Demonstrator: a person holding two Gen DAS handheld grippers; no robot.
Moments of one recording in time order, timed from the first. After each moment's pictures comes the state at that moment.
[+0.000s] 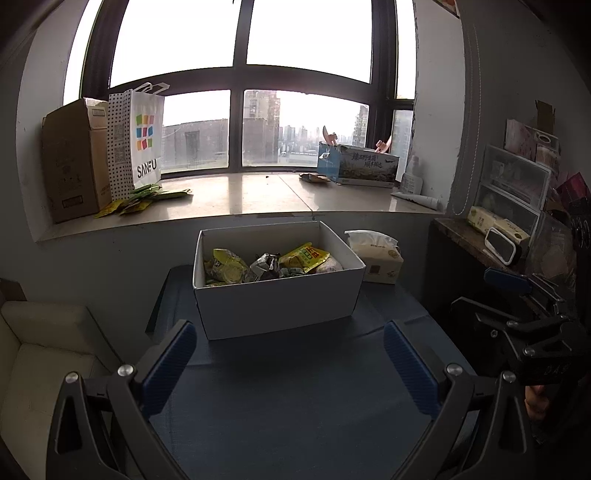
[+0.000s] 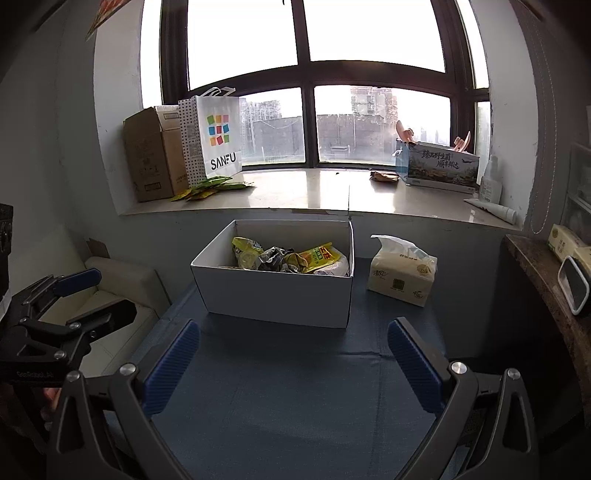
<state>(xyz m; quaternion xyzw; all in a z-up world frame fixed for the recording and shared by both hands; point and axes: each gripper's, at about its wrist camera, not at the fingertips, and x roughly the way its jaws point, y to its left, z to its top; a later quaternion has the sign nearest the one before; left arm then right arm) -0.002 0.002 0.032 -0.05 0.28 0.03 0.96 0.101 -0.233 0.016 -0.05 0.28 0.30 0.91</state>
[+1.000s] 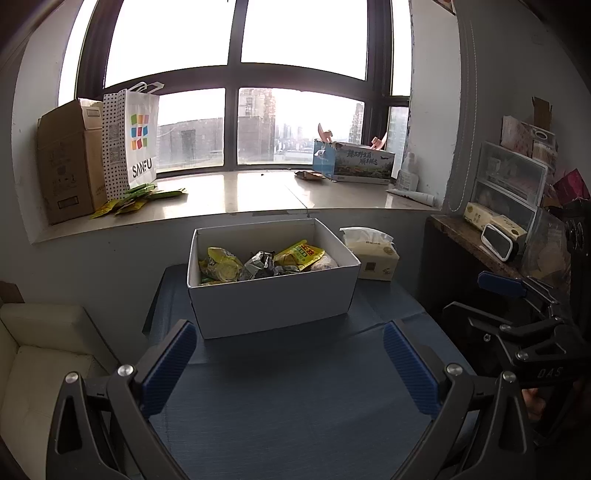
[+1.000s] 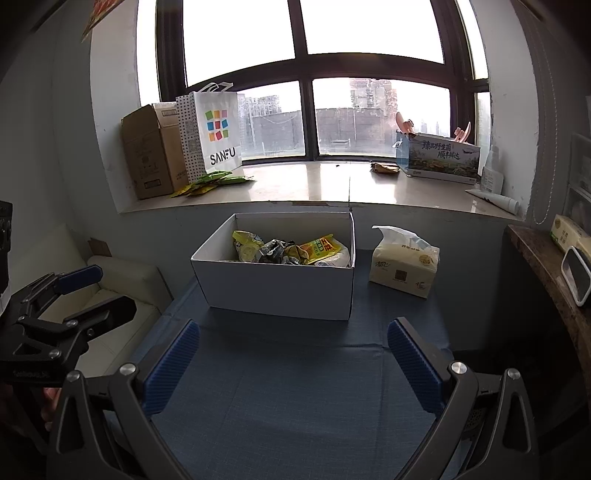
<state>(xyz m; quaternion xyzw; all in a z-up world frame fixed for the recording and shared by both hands) 0.001 -0.003 0.032 -0.05 0.28 0.03 0.96 0.103 -0.235 0.010 -0.04 0.30 0.30 0.91</state>
